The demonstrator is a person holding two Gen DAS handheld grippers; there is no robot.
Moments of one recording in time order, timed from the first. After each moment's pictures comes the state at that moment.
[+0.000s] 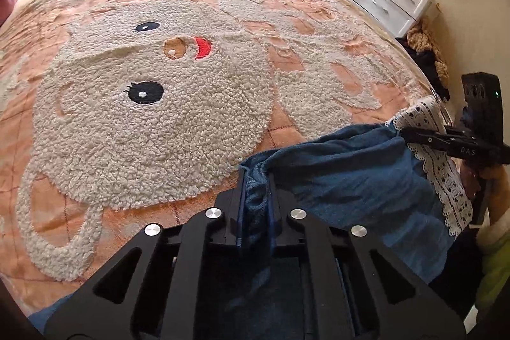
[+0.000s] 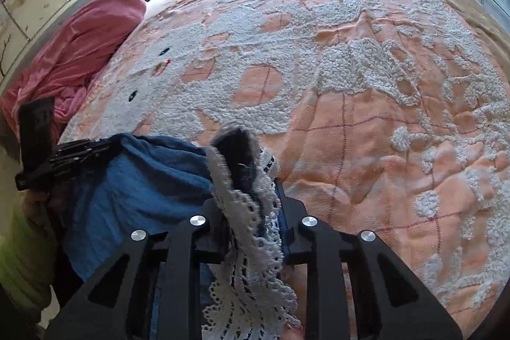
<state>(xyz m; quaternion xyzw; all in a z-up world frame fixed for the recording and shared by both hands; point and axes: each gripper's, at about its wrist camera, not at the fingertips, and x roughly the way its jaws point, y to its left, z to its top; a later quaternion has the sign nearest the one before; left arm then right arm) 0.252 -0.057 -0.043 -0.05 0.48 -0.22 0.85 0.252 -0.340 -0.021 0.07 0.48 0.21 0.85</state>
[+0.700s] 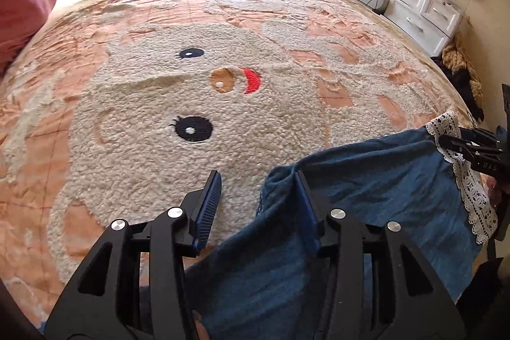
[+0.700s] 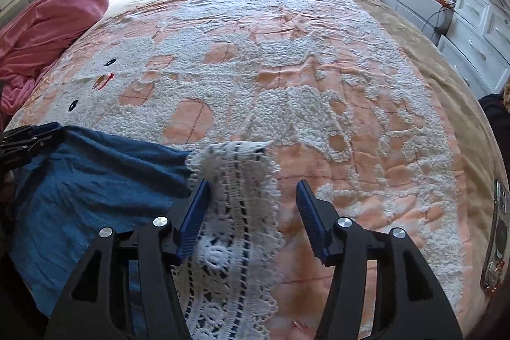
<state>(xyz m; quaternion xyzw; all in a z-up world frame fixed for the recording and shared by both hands) 0.268 -0.043 -0.037 -0.02 0.44 -0.13 0.89 0.279 -0.351 -0.018 -0.04 0.45 0.09 0.89</state>
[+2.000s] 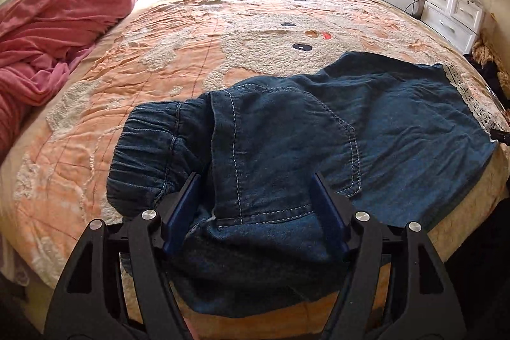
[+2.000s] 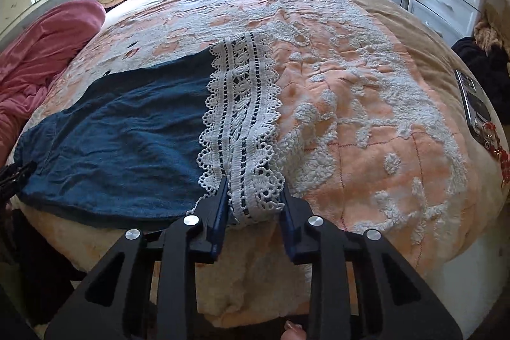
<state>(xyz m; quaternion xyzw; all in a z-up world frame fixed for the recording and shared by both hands) 0.084 0.042 -0.031 0.01 0.41 -0.01 0.91 0.116 -0.365 -0.017 0.03 0.45 0.06 0.89</state>
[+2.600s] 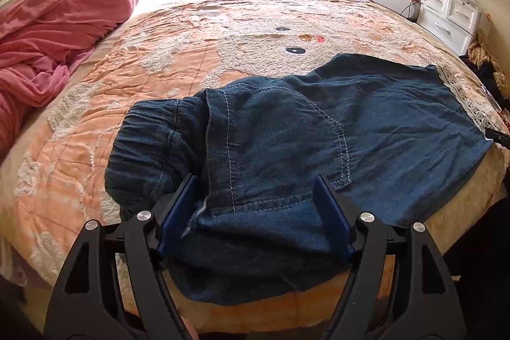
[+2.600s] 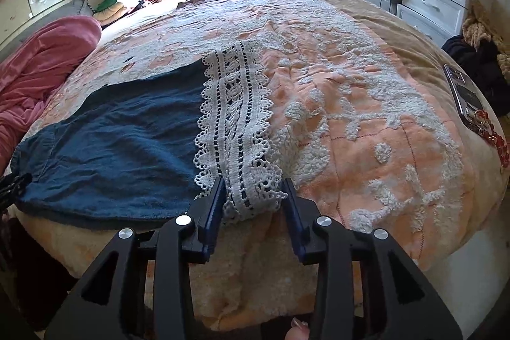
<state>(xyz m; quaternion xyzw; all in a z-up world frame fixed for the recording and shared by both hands) 0.071 0.036 -0.027 0.01 0.40 -0.02 0.92 0.102 -0.370 -0.021 0.05 0.41 0.04 0.91</state>
